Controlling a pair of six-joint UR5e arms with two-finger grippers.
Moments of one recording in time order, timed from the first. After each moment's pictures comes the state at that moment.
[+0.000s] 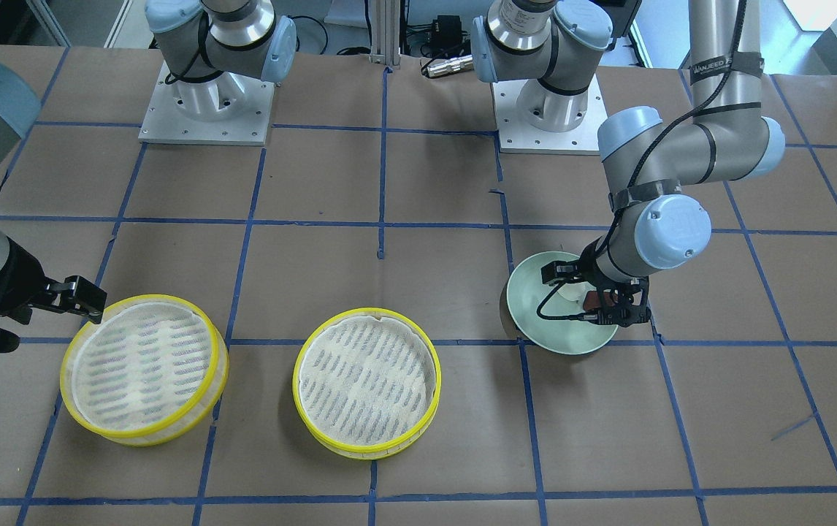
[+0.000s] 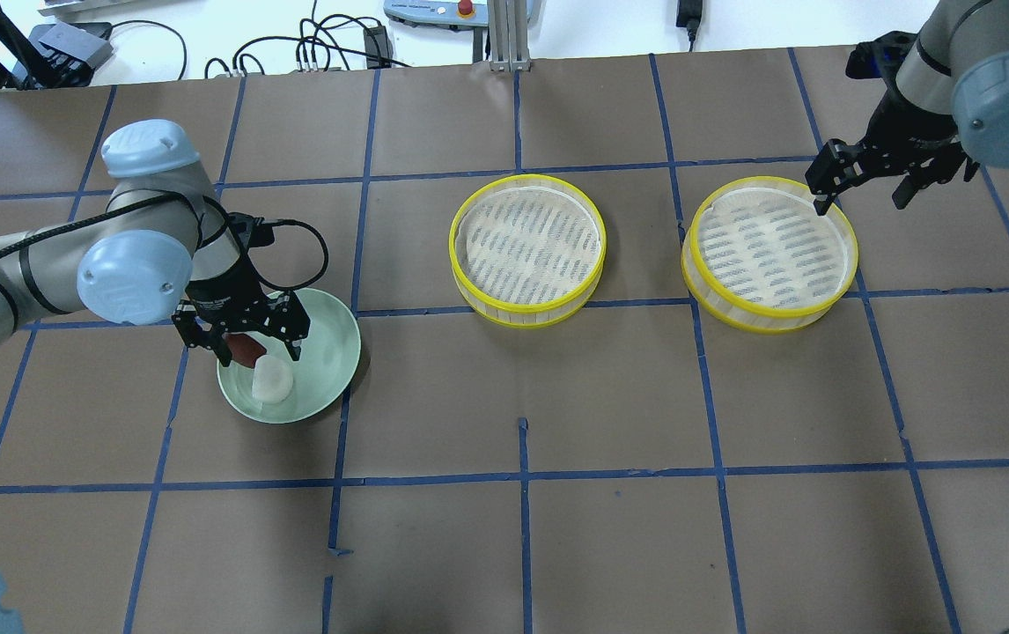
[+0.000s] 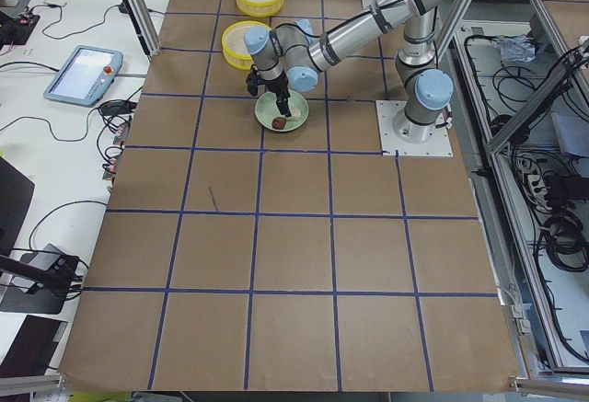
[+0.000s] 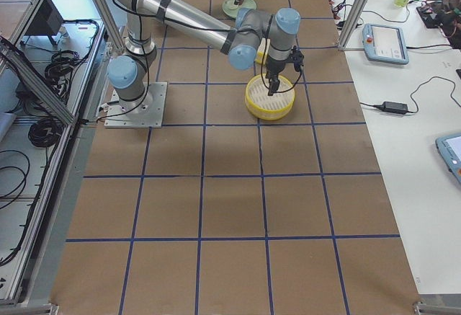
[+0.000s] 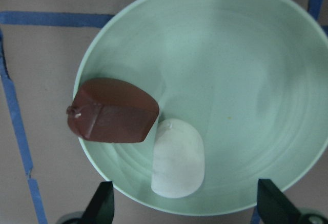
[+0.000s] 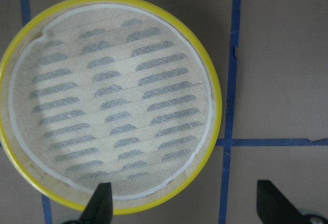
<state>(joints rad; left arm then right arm) -1.41 -1.87 -1.95 -1.20 1.63 0.10 1.27 -1.26 1.66 -1.92 -1.60 -0.30</state>
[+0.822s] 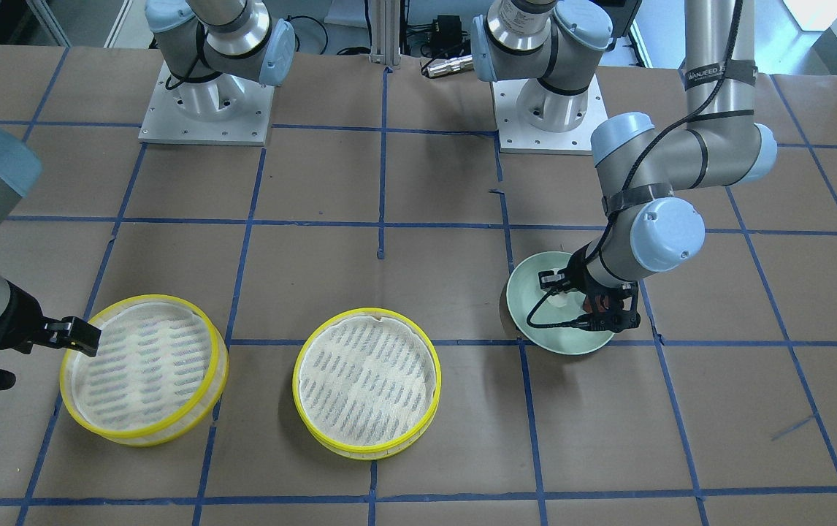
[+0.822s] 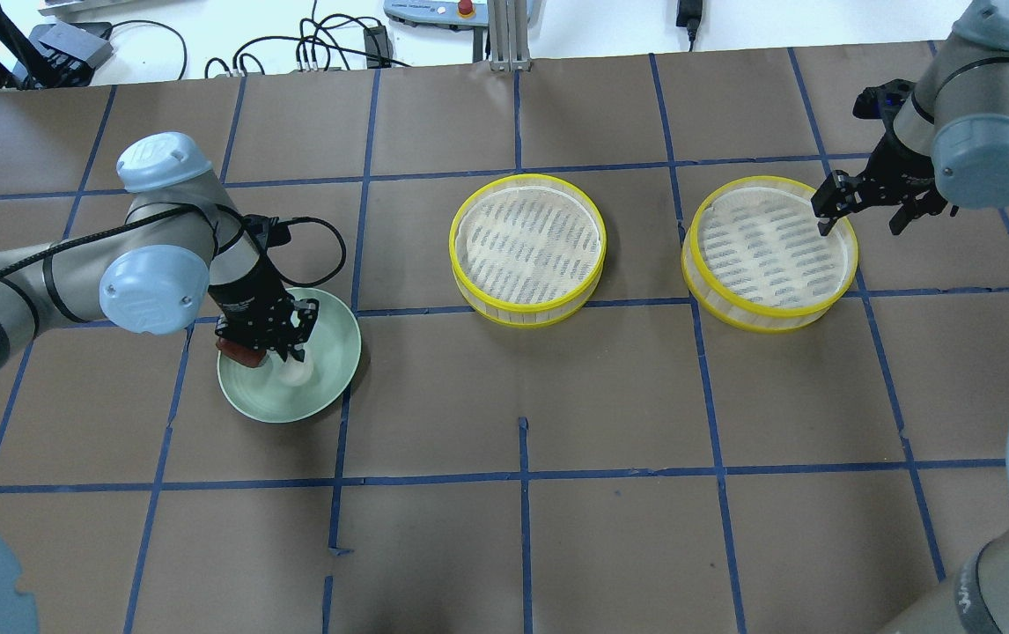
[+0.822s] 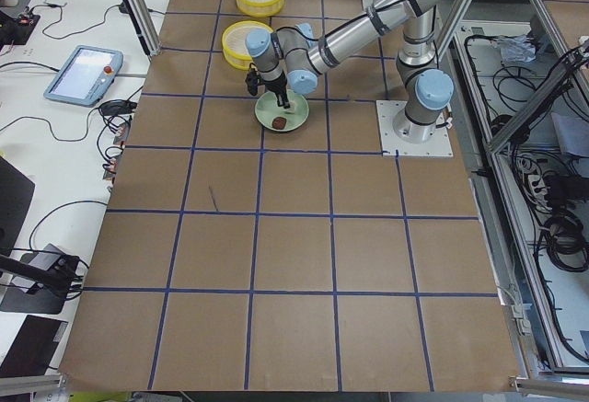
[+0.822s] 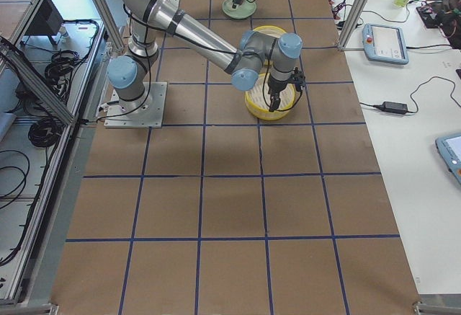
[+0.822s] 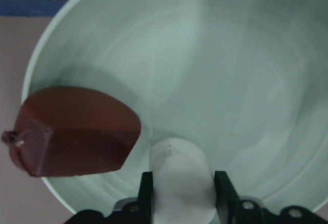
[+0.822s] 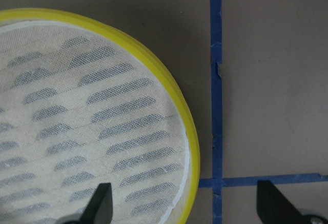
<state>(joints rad) -1.43 -1.87 -1.92 -1.17 1.47 0.01 1.24 -1.16 1.68 -2.05 -1.59 -0.29</state>
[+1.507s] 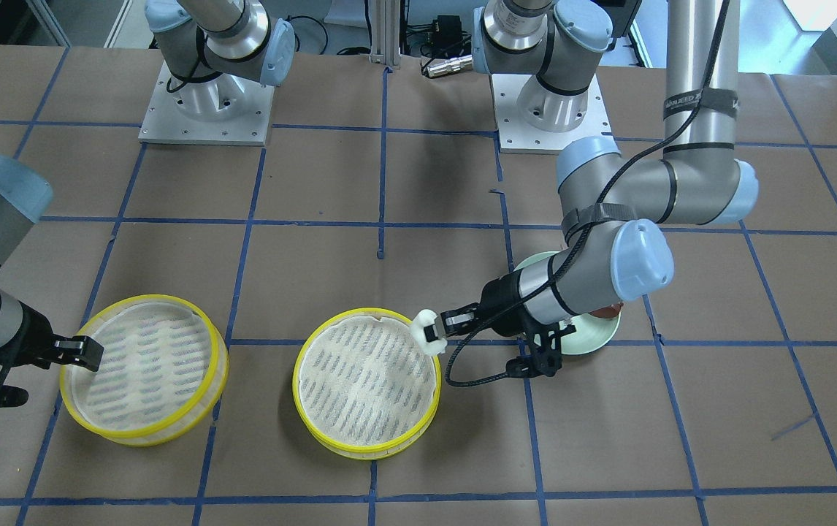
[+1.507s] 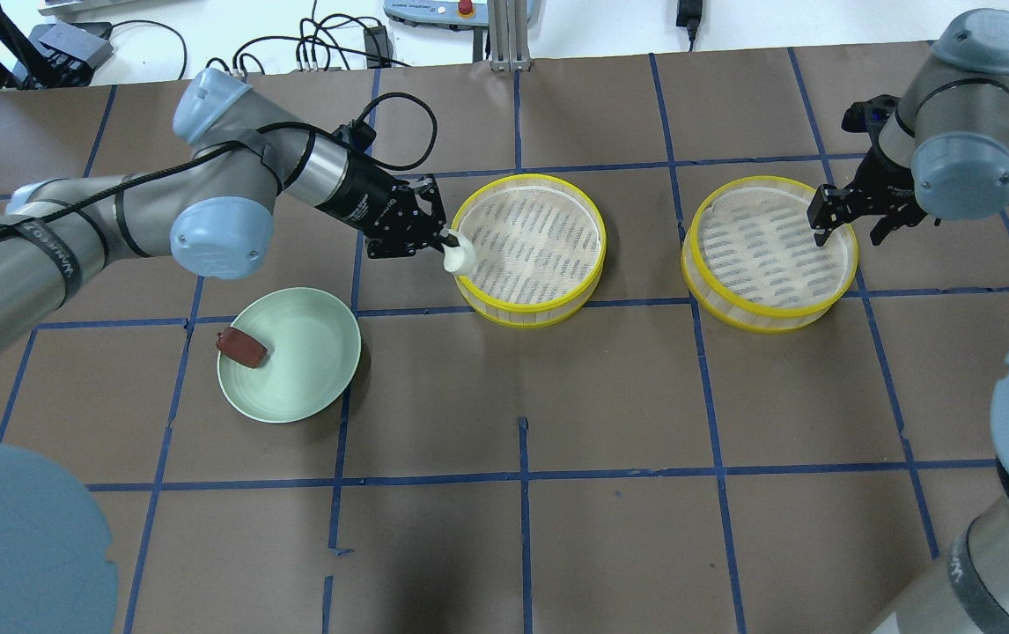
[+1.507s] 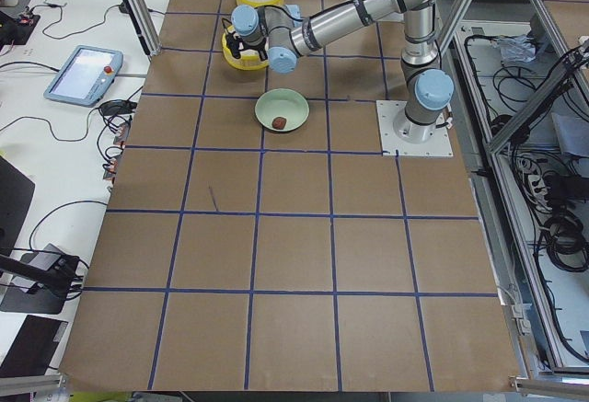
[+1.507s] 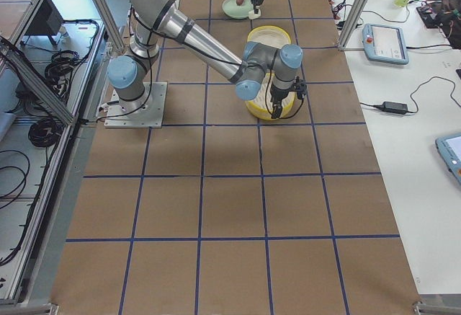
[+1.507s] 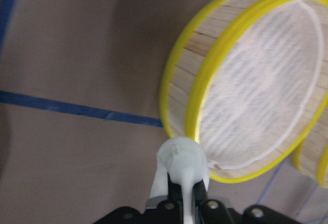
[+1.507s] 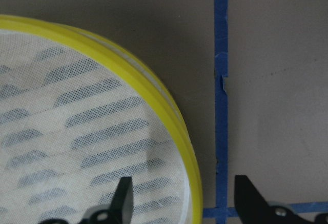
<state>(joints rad) -1.58 -2.01 -1.74 -0.99 0.86 -0.34 1.24 -1.10 1.69 -2.10 -1.59 -0.30</state>
